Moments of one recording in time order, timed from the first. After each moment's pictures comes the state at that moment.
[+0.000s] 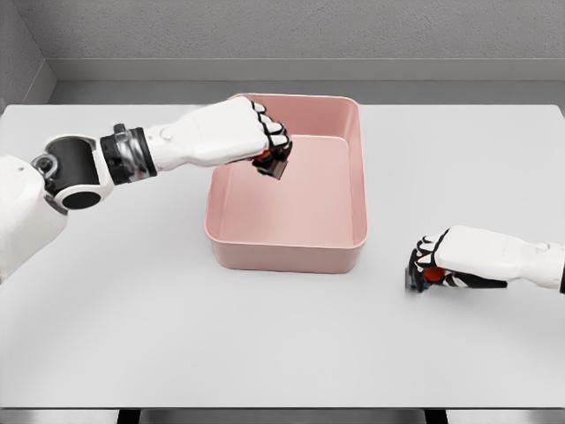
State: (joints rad) left arm -0.79 0.56 -0.77 -1.49 -0.74 -0.61 -0.11; right arm -0.13 -0.98 0.31 -1.75 0.22 -0.61 0.57
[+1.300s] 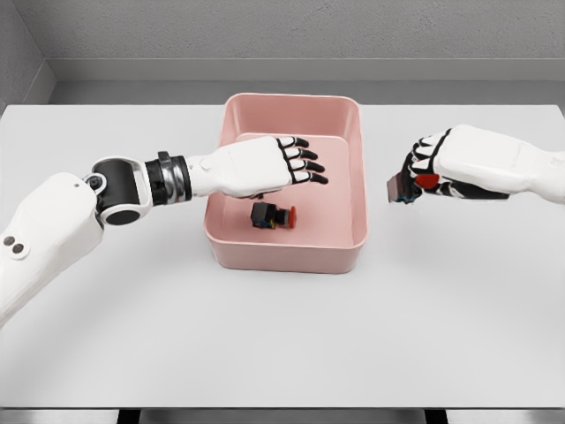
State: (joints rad) left arm -0.79 0.48 -0.87 -1.38 -0.84 -0.61 -0.11; right arm -0.41 -0.89 0.29 -1.75 0.21 -0.61 0.57
